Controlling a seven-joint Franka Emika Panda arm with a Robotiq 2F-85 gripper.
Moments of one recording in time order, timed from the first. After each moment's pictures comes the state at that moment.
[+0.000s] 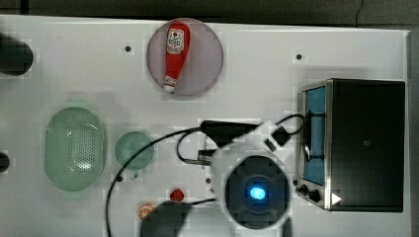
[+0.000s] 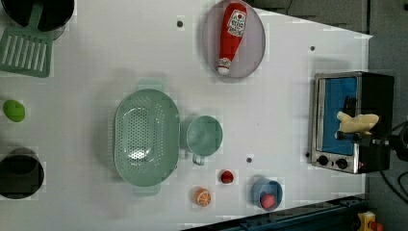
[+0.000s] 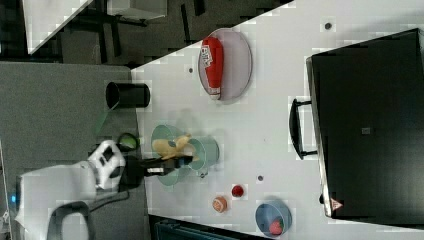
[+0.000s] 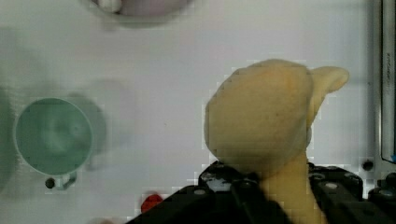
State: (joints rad) arm -0.04 -0.36 0.00 -2.33 -0.01 0.43 -0.75
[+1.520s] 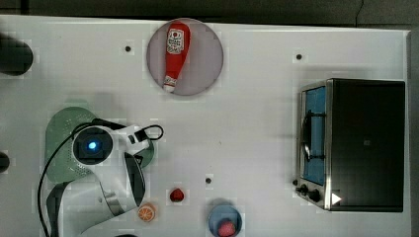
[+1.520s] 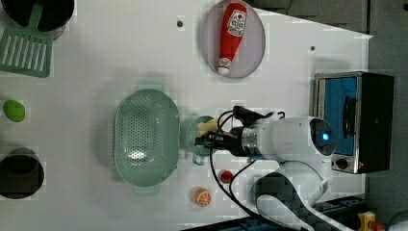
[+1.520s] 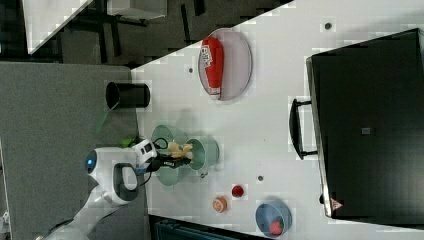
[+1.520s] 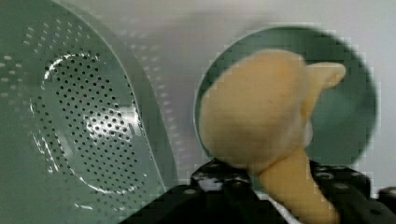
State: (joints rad) arm 0.05 0.24 0.46 -2.36 0.12 0.94 -0.12
